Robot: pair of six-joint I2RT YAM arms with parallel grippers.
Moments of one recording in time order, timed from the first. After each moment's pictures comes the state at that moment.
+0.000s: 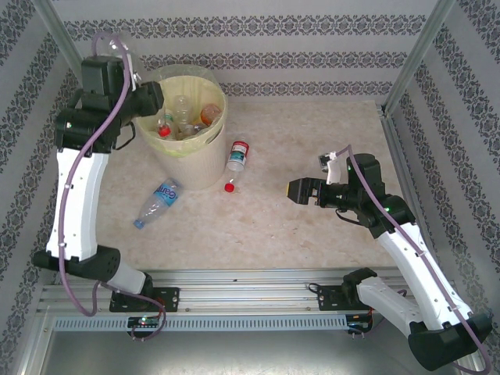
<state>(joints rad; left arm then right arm) -0.16 1.53 2.18 -1.13 -0.12 -0.24 0.31 0.89 0.95 -0.71 -0.58 0.50</state>
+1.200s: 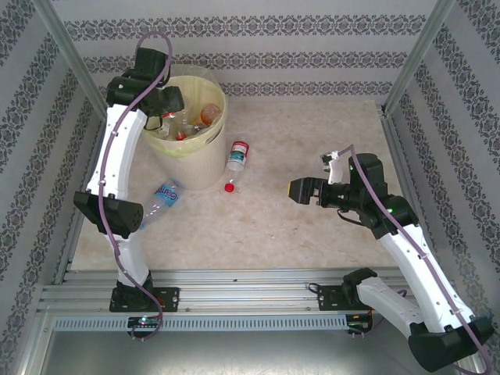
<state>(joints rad) -0.16 1.92 2.35 -1.28 -0.16 -0.41 0.31 0.88 0.98 -0.74 -0.57 0.50</state>
